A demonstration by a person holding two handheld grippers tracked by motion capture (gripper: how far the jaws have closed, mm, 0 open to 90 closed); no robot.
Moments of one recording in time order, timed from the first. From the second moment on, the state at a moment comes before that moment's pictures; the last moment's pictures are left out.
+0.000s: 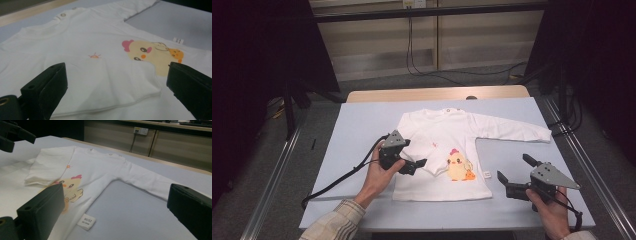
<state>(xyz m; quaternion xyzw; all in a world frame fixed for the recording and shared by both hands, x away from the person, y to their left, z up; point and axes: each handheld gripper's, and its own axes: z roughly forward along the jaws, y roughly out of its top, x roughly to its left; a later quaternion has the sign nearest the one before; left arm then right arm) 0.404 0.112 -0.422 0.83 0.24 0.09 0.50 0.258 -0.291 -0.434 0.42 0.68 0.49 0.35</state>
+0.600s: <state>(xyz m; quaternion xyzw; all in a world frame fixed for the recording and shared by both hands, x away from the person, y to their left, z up) 0.390 0.150 -0.411 0.80 0.26 0.14 0.52 0.259 -0.292 -0.433 0.42 0.68 0.49 0.35</state>
